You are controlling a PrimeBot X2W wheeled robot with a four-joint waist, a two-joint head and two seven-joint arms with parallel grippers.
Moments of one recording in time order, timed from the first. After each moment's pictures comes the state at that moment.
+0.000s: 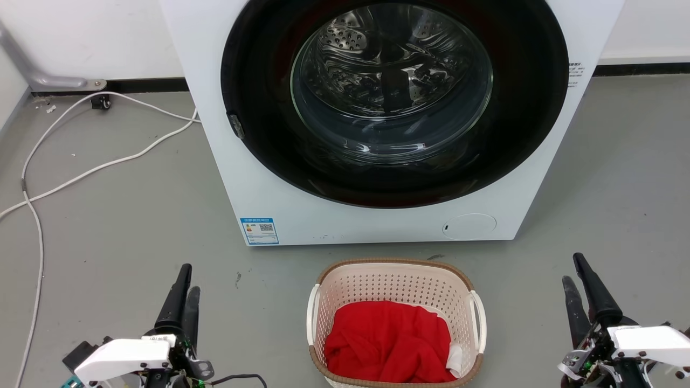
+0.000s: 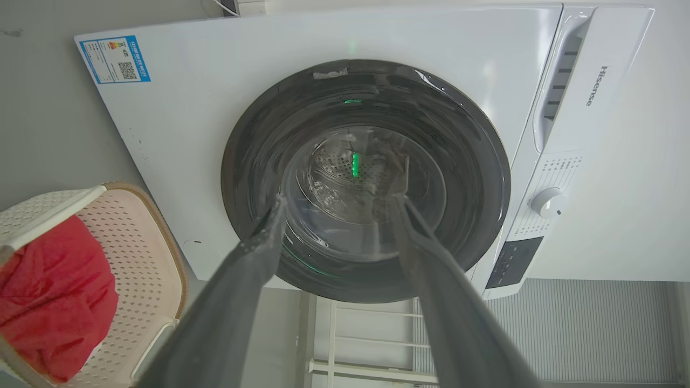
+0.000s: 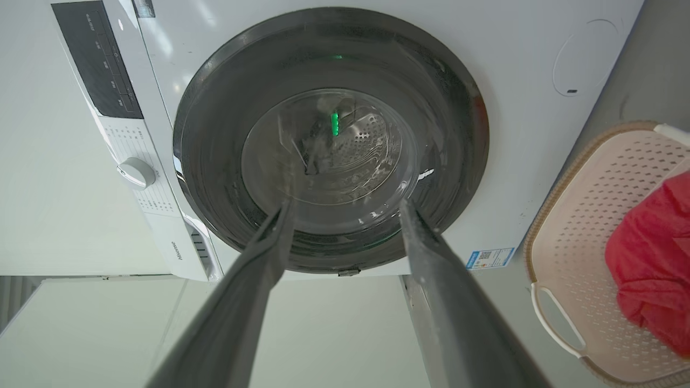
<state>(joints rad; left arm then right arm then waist) -0.07 0.04 0.11 0.27 -1.58 -0.13 0.09 -0.07 -0.05 -0.11 0.28 1.58 0.13 0.09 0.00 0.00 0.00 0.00</state>
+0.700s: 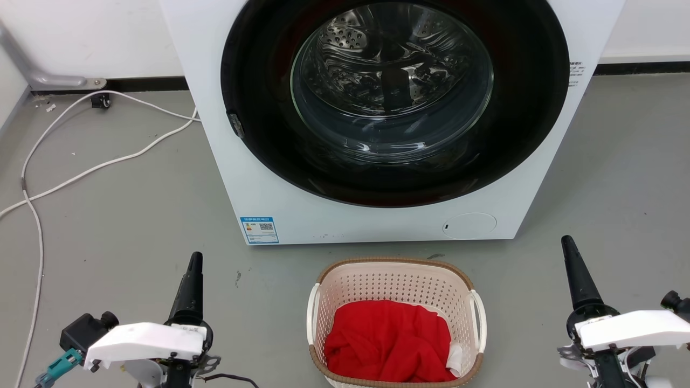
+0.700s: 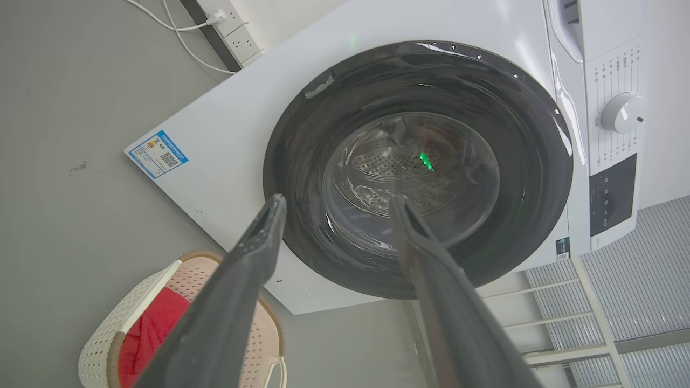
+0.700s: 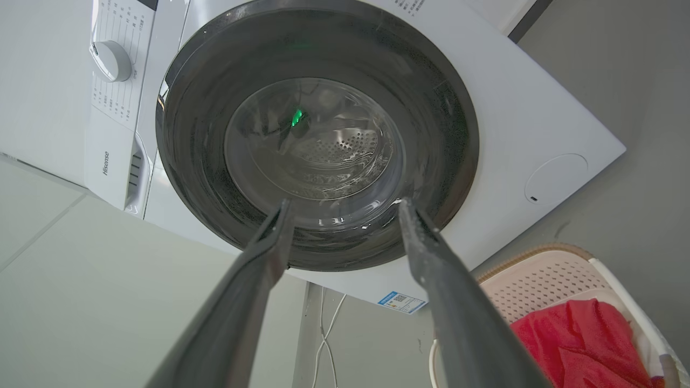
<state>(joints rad) -0.06 0.04 0.06 0.16 -1.15 -0.06 0.00 -0.06 -0.05 -0.06 0.16 1.09 0.13 0.00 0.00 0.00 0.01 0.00</state>
